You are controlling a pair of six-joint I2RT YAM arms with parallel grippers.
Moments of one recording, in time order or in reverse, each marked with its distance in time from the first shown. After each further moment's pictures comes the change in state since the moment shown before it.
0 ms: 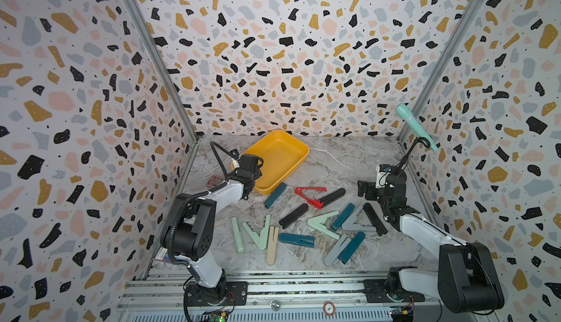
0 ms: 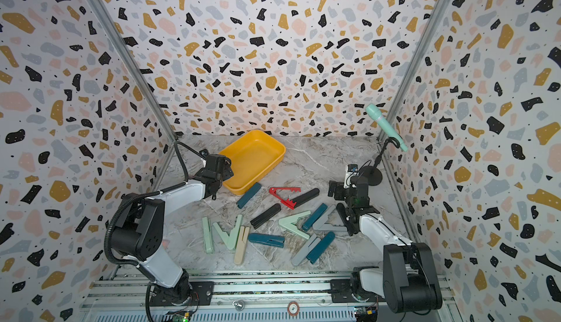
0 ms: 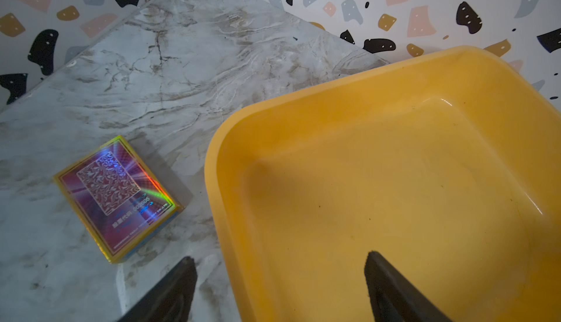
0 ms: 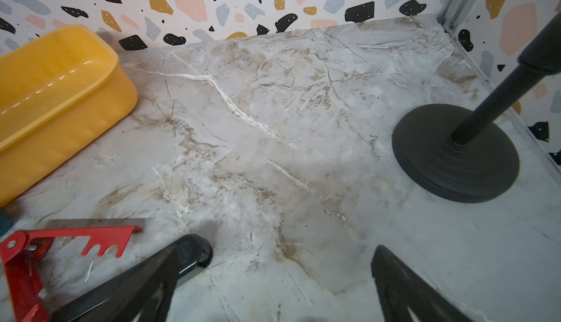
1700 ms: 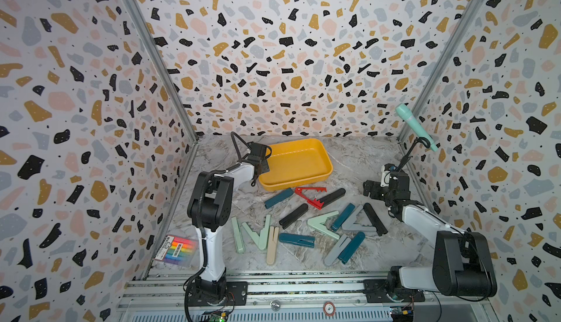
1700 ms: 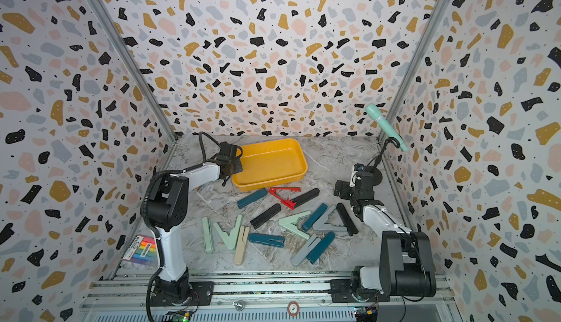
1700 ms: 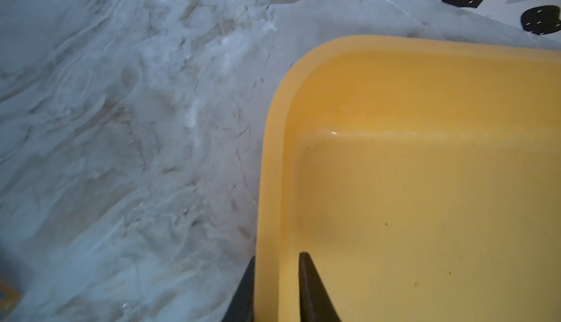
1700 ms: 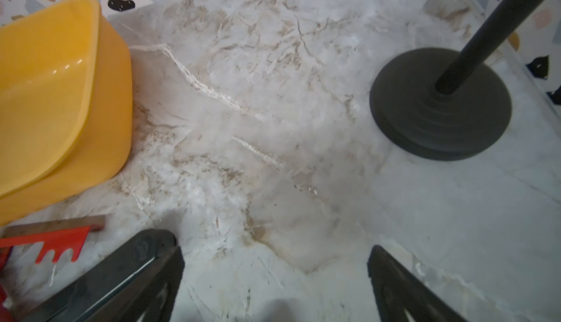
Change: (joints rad) left arm 0.000 0.368 0.423 -0.179 0.218 0.139; right arm -0.093 0.097 0.101 -0.199 -0.073 0.025
